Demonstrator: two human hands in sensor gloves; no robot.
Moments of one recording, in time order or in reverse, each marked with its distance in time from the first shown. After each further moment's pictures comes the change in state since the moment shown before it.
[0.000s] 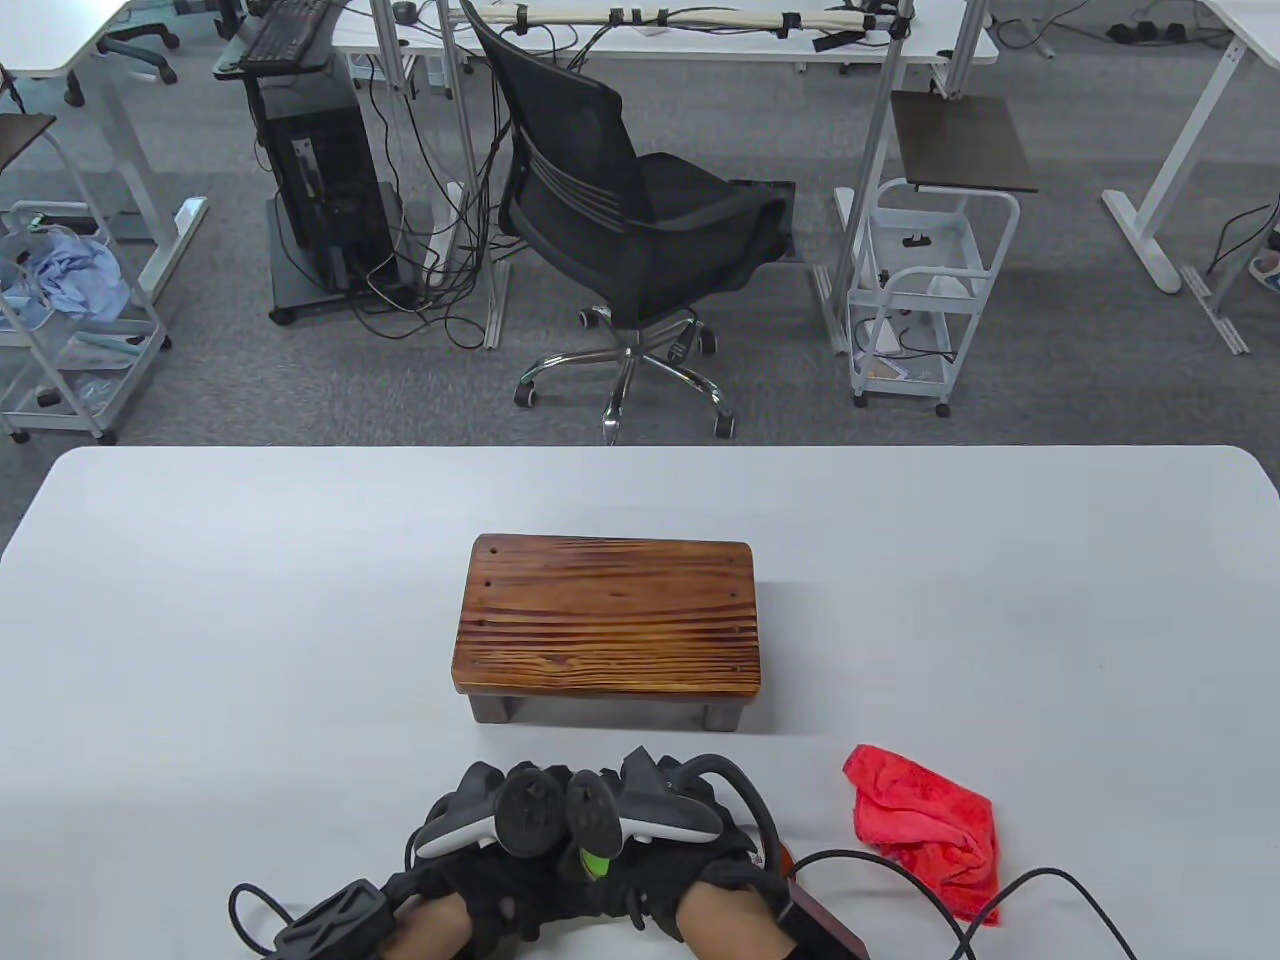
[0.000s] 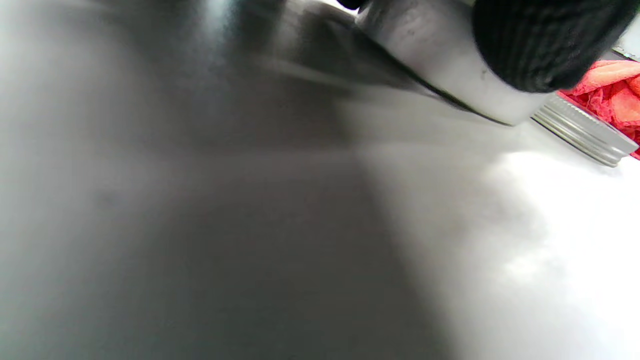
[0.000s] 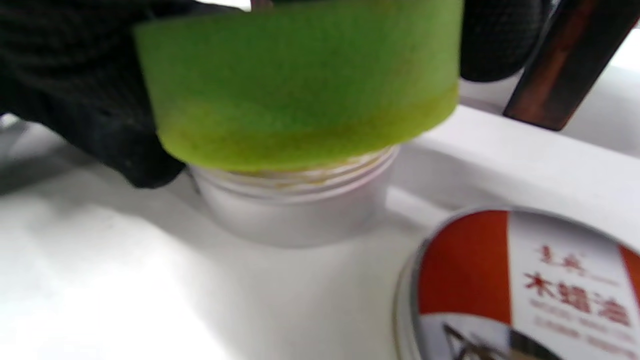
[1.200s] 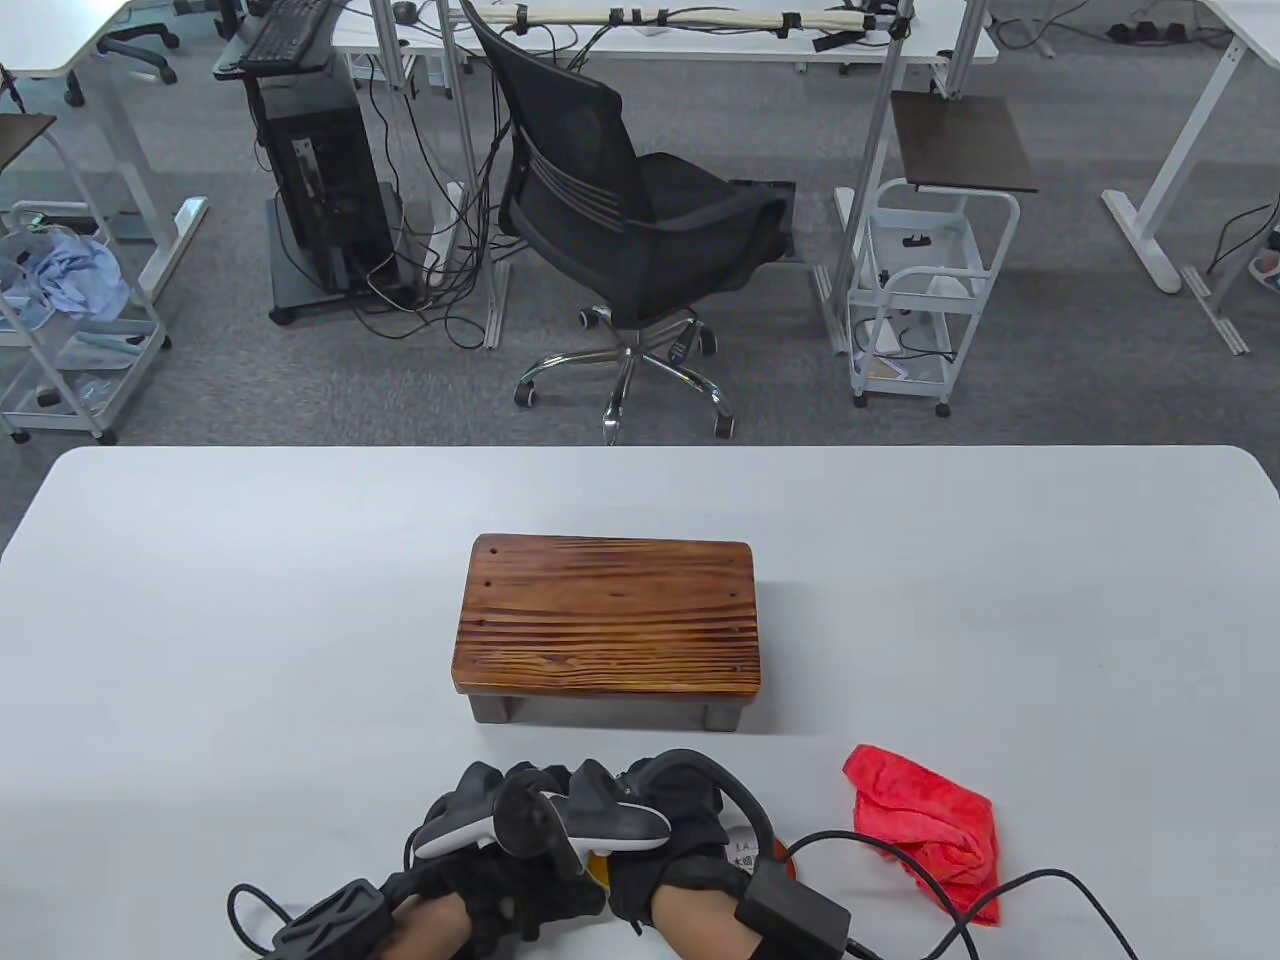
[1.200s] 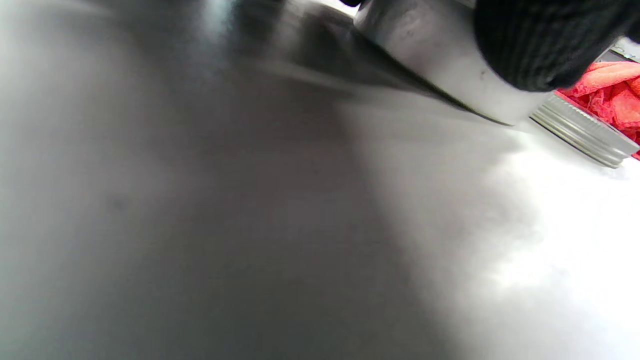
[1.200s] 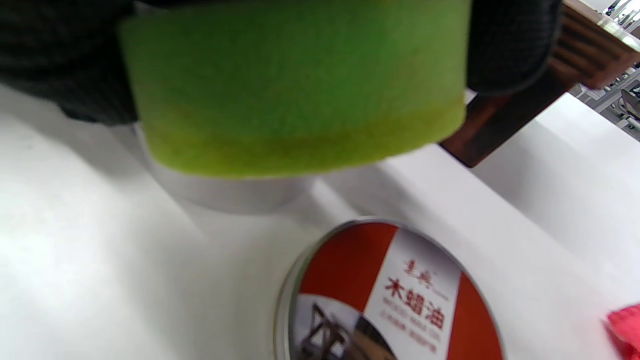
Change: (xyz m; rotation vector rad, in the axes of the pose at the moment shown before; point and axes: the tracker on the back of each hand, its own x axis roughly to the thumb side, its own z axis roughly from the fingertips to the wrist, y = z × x) left_hand 0.000 0.000 0.001 0.006 0.002 -0.001; right_hand 0.009 -0.010 -0.005 0.128 0.092 0.348
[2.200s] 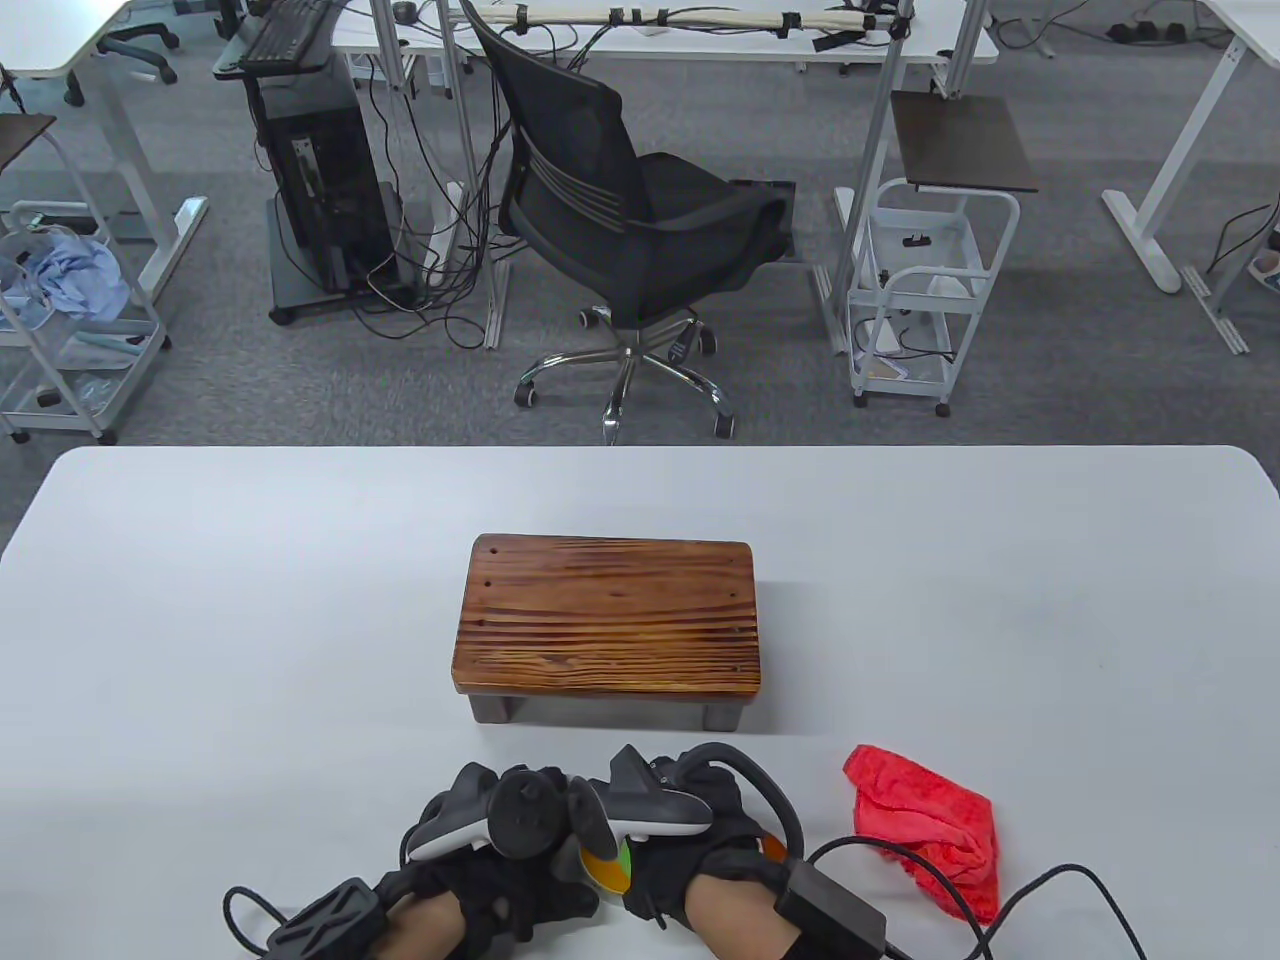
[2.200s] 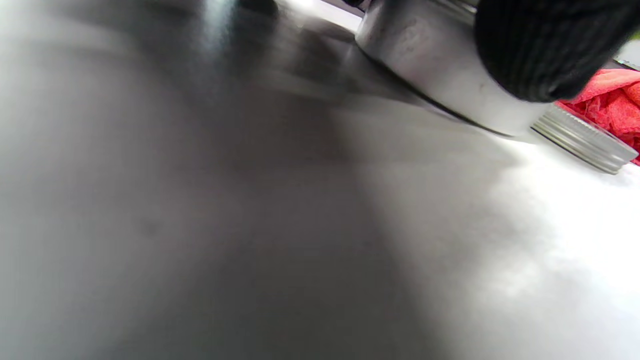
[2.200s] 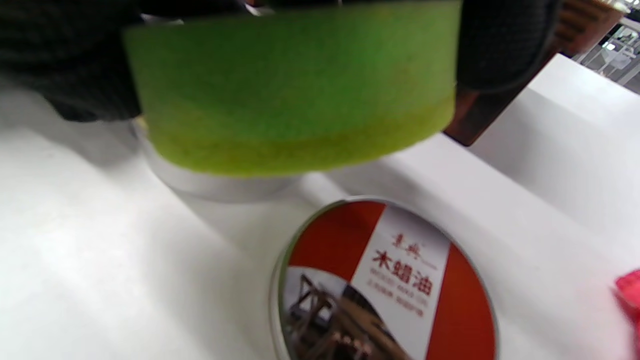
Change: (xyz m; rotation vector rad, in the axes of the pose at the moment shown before) left_hand -0.002 0.001 0.002 0.029 -0.004 -0.014; right_hand -0.009 0.008 0.004 0.009 -0.034 -0.079
